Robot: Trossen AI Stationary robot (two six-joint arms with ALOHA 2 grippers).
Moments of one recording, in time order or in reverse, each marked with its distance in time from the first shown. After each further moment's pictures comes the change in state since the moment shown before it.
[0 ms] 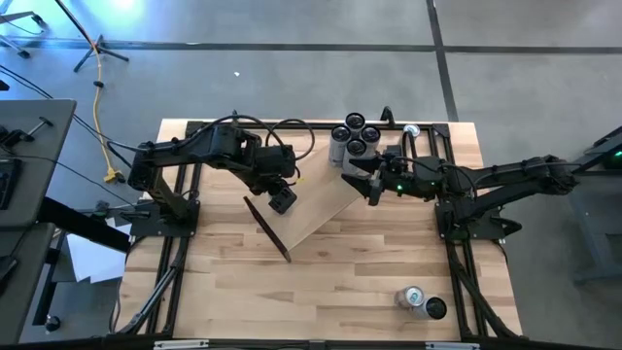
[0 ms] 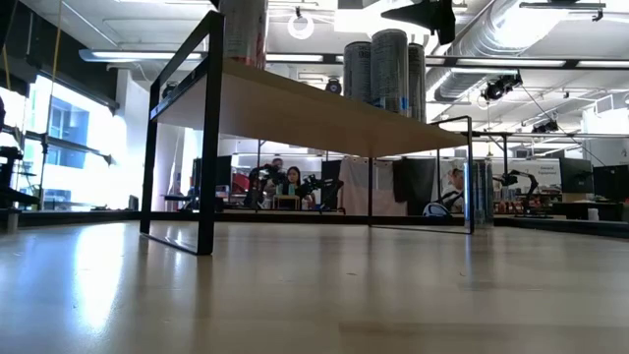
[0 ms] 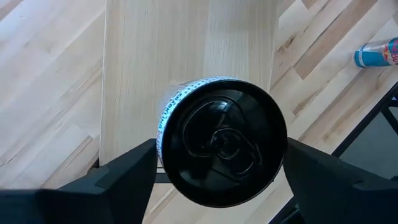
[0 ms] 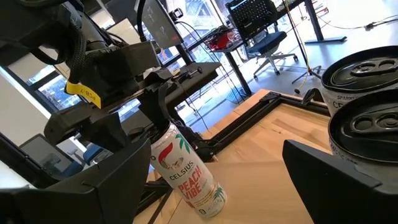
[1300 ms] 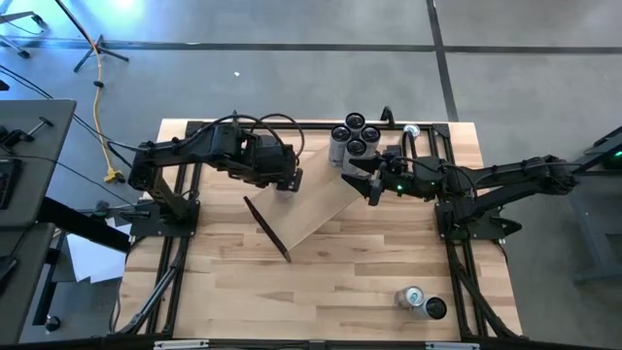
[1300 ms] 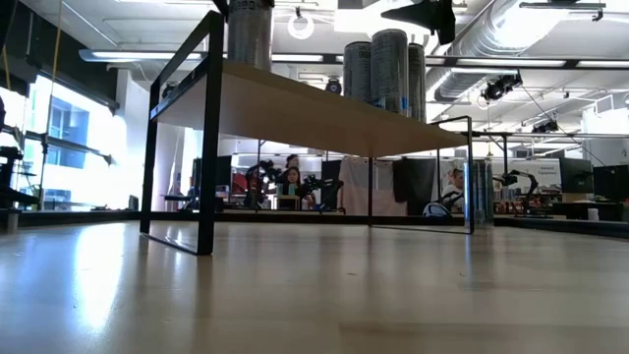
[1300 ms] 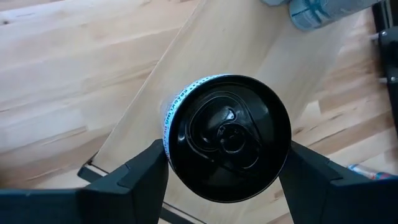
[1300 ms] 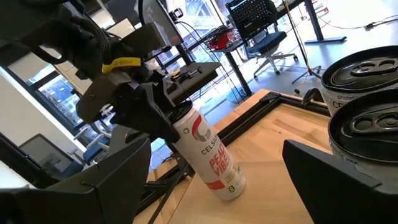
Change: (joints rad) left arm 0.008 0.000 0.000 0.007 -0.216 -0.461; right arm 0.000 0.000 0.000 0.000 0.000 0.000
